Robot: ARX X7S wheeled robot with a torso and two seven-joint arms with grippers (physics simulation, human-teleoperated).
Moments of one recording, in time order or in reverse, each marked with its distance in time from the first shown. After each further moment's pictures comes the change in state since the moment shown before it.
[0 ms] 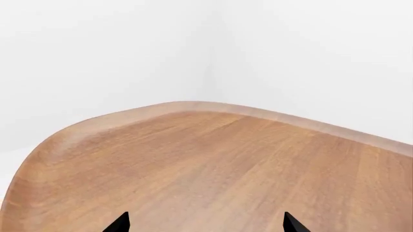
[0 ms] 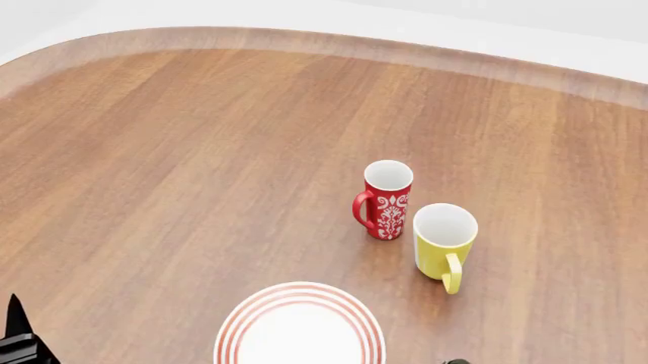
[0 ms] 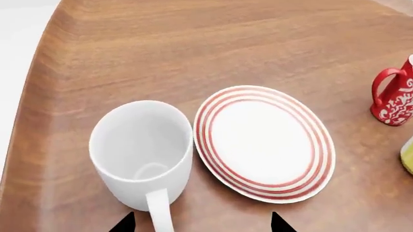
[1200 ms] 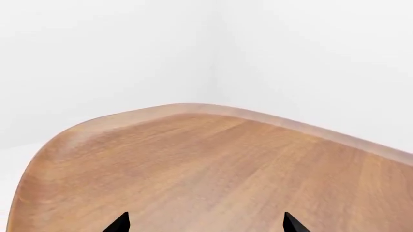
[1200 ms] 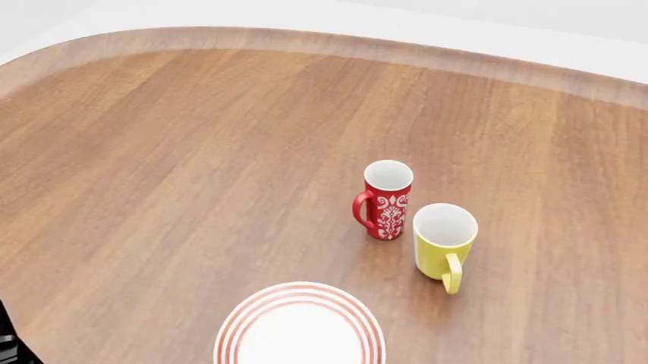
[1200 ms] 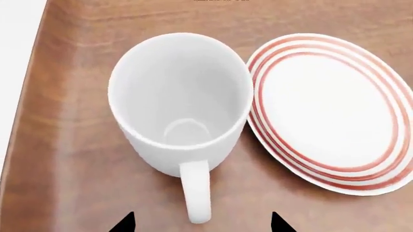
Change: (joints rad) left arm 0.032 -0.025 -0.023 0.062 -0.058 -0.011 -0.040; right arm 0.194 -0.104 -0.262 0.171 -0.135 0.117 -0.138
